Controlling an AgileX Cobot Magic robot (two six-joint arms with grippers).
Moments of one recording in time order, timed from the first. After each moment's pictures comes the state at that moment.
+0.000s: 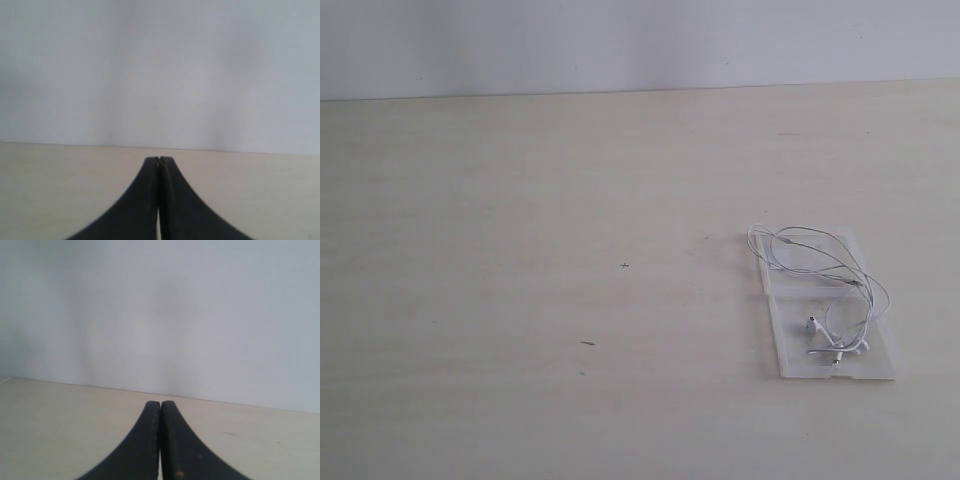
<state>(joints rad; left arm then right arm) -0.08 0.01 -0.03 0.72 0.05 -0.84 0.29 0.25 -0.70 0.14 0.61 -0.02</state>
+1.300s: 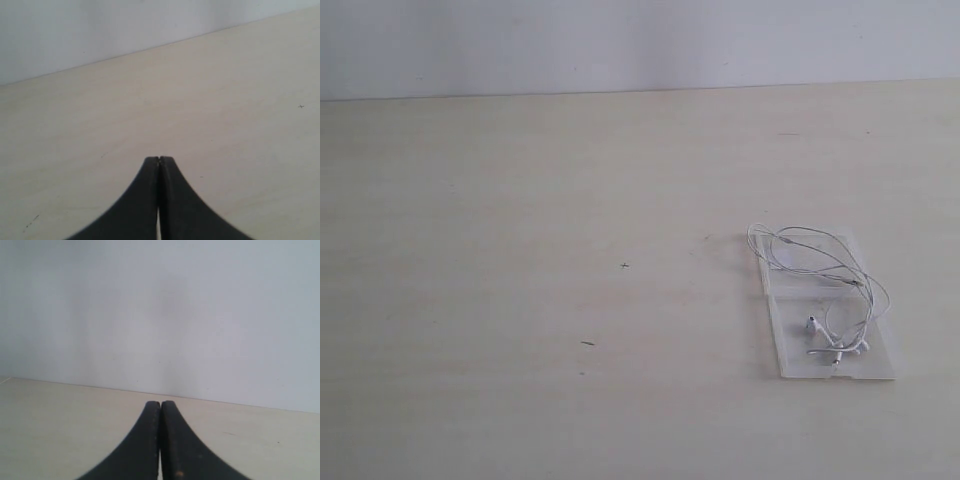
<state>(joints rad) -0.08 0.01 0.00 -0.06 0.37 0.22 0.29 0.25 -0.70 0.14 0.61 -0.02</state>
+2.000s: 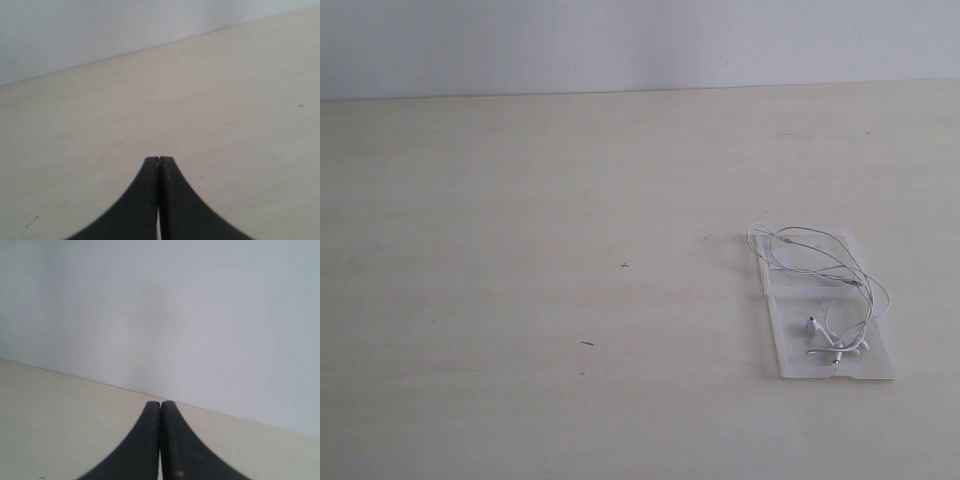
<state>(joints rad) -0.08 0.01 0.00 -0.06 0.37 0.23 0.28 0.17 -0.48 0.08 0.45 -0.17</state>
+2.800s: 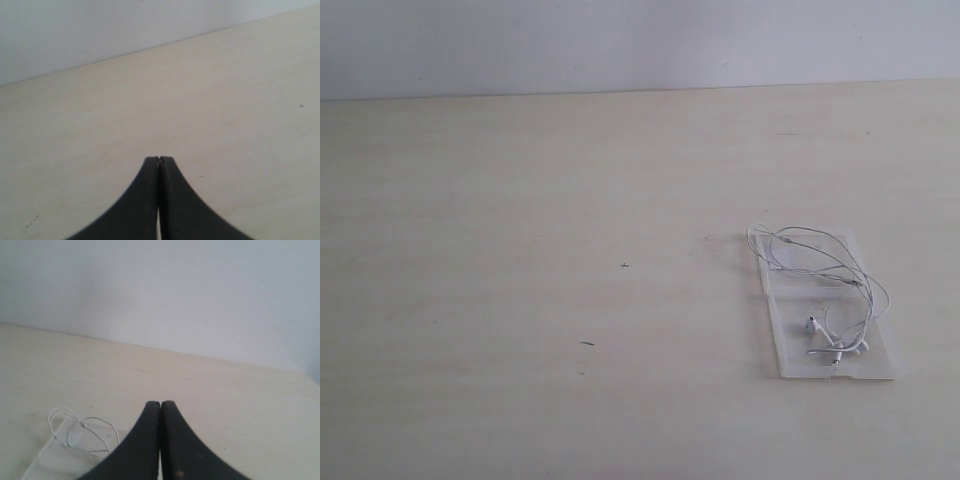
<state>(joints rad) -0.08 0.01 0.00 -0.06 0.37 0.23 0.08 0.01 -0.02 0.01 0.22 -0.16</state>
